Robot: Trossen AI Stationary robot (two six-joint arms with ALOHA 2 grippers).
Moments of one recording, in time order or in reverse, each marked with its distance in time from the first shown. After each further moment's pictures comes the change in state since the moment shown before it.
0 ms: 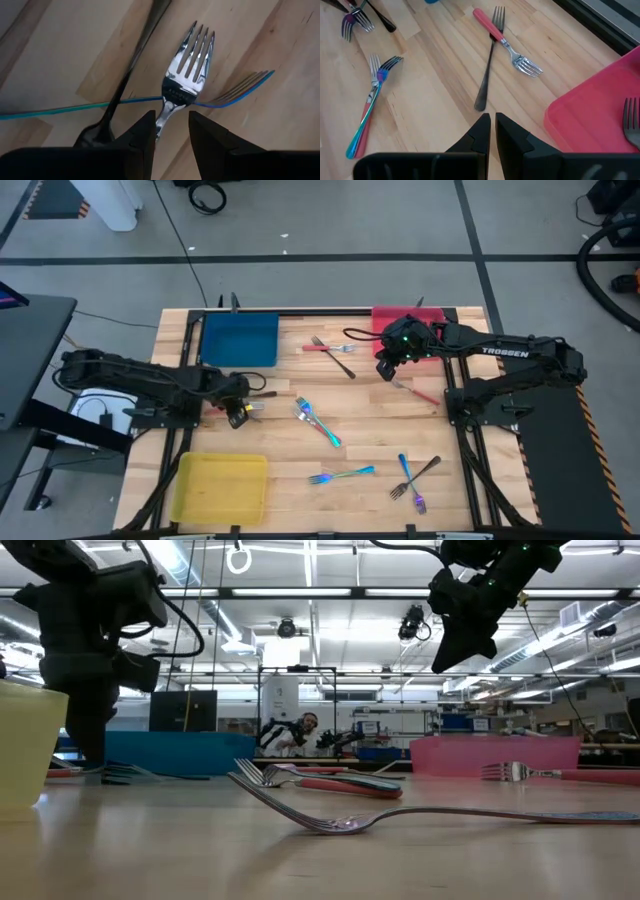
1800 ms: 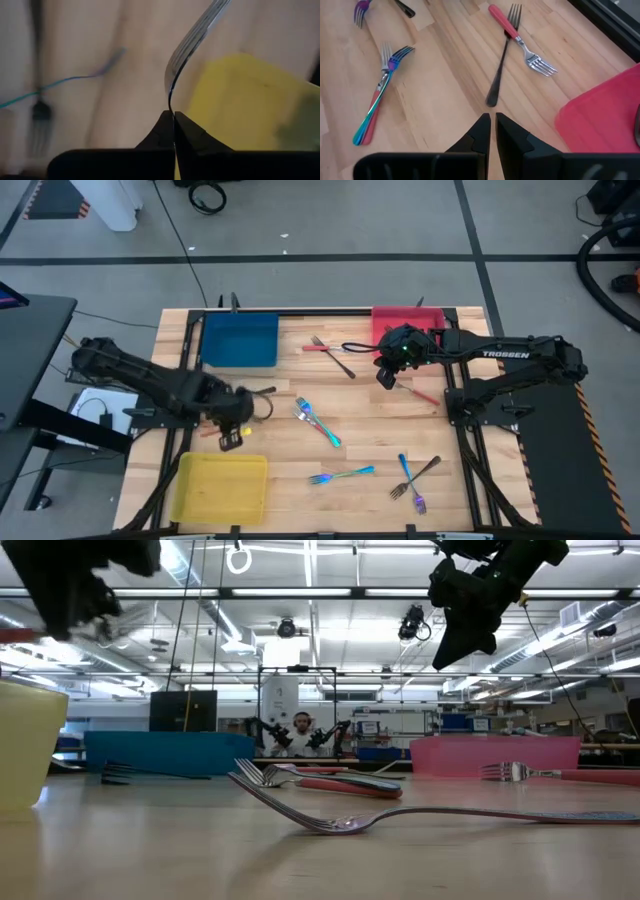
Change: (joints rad) left arm -0.379 0.121 0.550 -0.453 0.058 -0.109; right arm 0.092 0.000 0.000 -0.007 0.044 0.001
